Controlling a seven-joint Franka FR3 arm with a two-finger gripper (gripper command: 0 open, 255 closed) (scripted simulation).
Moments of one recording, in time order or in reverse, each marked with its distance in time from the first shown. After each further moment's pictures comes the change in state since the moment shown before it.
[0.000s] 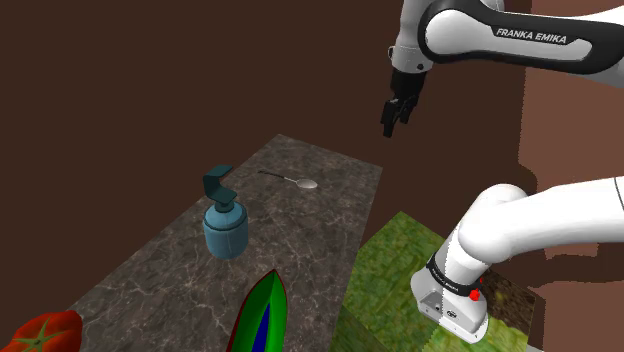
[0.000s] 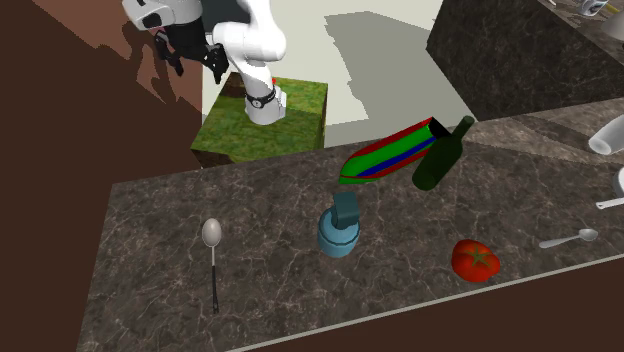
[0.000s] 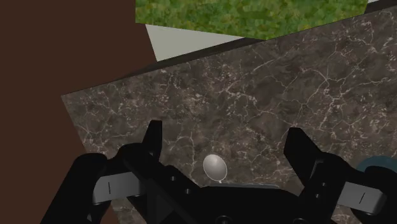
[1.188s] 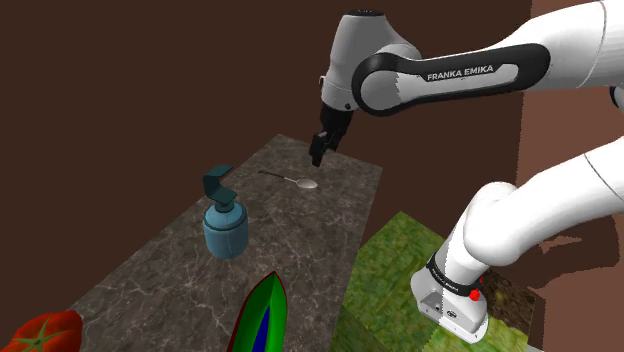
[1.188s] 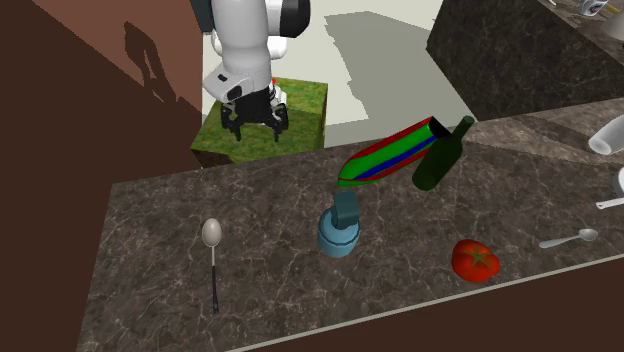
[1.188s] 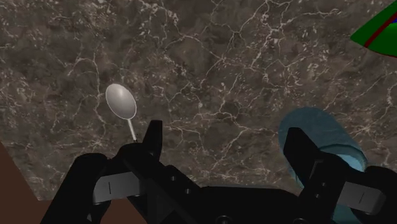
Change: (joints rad) arm 0.131 0.272 0.184 -0.038 0.142 0.466 0.130
